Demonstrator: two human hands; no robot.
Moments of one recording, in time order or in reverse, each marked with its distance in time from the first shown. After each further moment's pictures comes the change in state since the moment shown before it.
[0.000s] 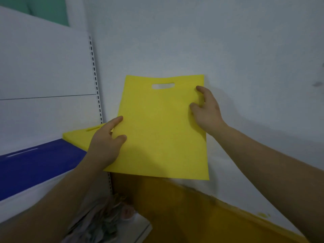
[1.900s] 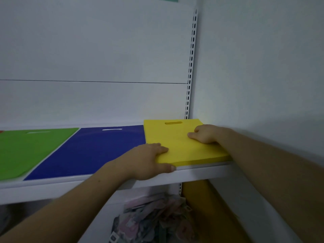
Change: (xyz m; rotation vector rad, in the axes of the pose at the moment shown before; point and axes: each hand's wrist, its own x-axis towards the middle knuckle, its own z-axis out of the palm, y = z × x) left_hand 0.058 -0.084 -0.009 0.801 -0.354 -0.488; right_hand 0.109 0.041 0.351 -0.596 -1.208 -0.422
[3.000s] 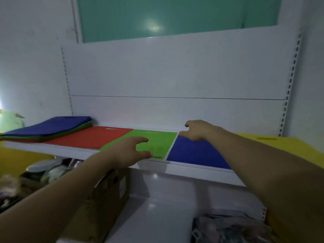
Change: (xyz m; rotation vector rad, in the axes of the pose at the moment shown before) left_hand -0.242 -0.159 -0.094 0.015 0.373 -0.481; right_hand -0.091 -0.312 -0.028 0.009 0.179 -0.533
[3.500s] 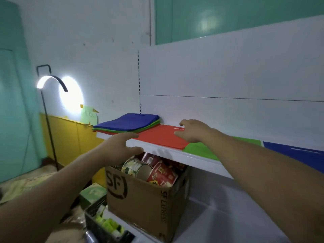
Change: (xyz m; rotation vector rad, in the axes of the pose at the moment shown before) left_hand -0.103 -0.226 -0.107 0.045 0.211 -0.318; right_hand 0.068 -0.288 0.028 0.104 0.069 -0.301
